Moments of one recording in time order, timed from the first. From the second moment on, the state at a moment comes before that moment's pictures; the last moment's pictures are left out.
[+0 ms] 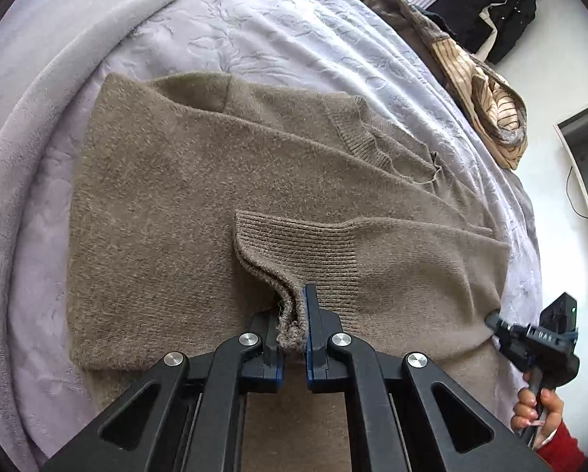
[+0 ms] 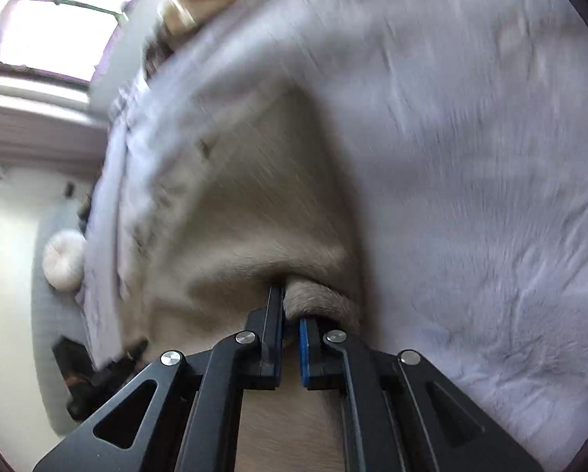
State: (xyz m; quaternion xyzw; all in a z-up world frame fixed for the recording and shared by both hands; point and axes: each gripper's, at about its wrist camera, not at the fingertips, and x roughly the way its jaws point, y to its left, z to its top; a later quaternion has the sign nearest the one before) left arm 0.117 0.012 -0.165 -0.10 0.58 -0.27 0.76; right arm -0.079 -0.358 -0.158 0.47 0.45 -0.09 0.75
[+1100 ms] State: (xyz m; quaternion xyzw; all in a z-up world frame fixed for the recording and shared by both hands) left arm 0.114 0.007 -0.153 0.00 0.56 -0.23 0.80; right arm -0.015 -0.405 -0.130 0.32 0.47 -0.16 0.80
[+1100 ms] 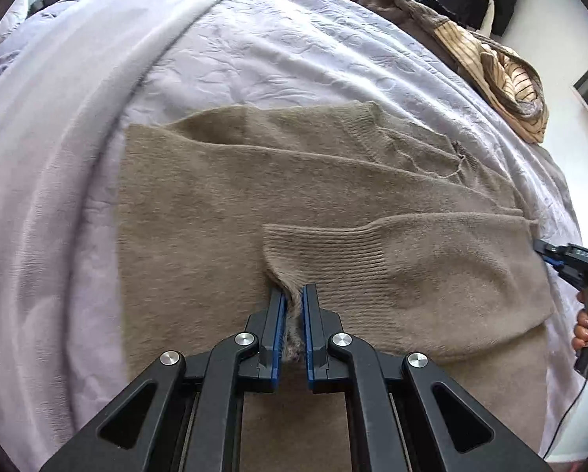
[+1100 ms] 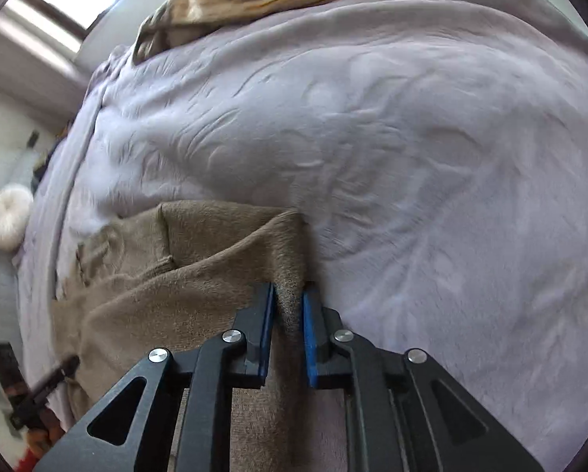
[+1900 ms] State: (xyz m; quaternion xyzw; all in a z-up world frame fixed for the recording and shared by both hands) left arm 0.101 0.027 -0.152 0.04 0.57 -0.21 0.79; right arm -0.049 -0.289 -0.141 0.27 0.54 -0.09 0.79
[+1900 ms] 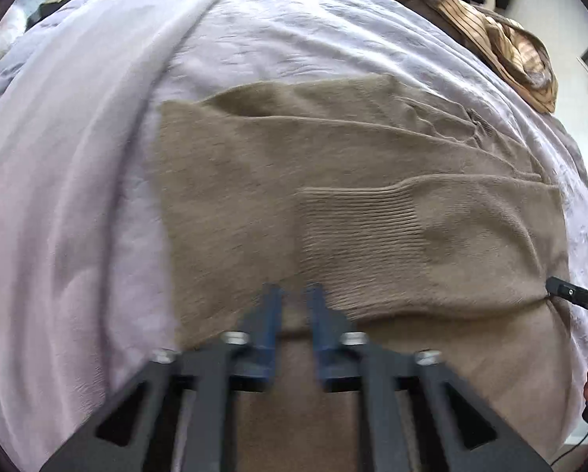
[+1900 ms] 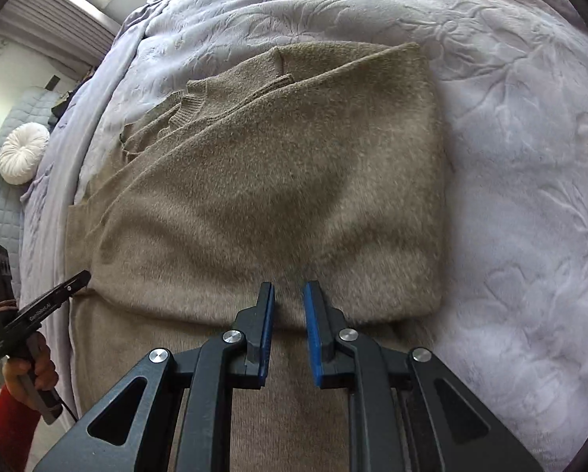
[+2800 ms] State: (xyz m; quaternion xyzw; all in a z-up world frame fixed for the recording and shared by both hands) left arm 0.073 0.161 -0.127 -0.03 0.56 -0.10 0.82; right arm 0.093 -0.052 -0.207 0.54 0.48 0.12 0.69
